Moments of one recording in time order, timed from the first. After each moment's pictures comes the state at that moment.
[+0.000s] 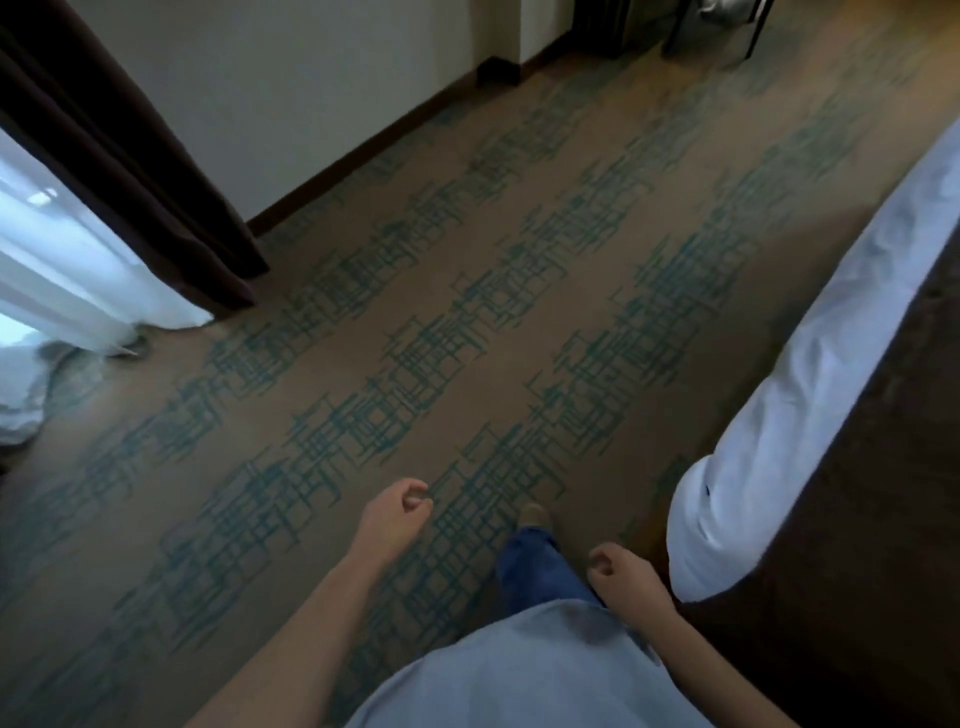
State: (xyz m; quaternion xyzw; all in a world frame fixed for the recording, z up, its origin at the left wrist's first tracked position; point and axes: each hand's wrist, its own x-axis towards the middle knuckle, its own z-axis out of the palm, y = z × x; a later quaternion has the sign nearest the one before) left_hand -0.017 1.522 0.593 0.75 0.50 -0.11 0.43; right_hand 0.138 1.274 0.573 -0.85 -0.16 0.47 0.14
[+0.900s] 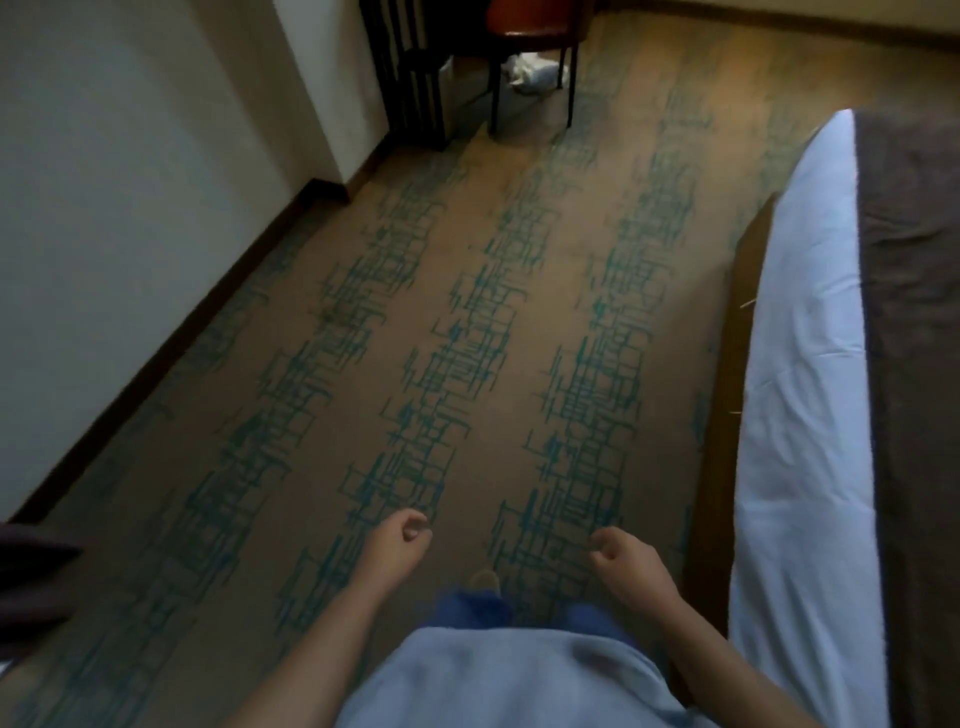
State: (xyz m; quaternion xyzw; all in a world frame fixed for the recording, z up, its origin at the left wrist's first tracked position) left_hand 0.548 1.790 0.588 0.79 0.37 -0.20 0.45; right_hand 0.637 1.511 0.608 -0.89 0.00 0.39 0.24
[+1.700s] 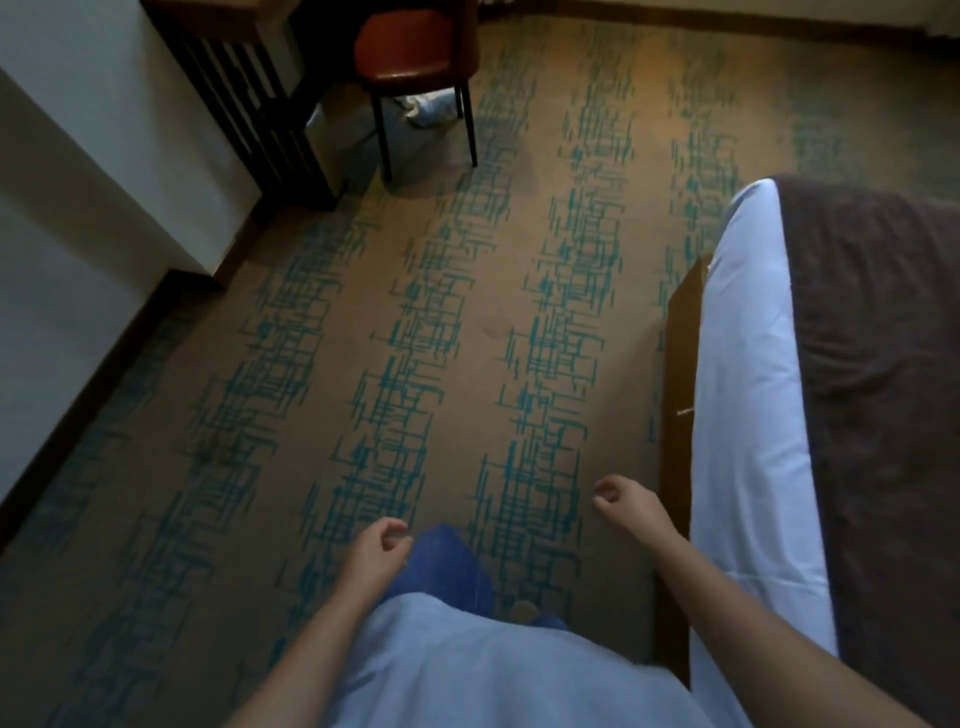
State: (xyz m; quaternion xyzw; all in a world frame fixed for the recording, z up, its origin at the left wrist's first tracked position) left_hand 1.056 1.761 0.586 0.77 0.38 -0.20 0.48; right_hand 1.178 1.471 0.609 -0.88 0.08 0.37 0.28
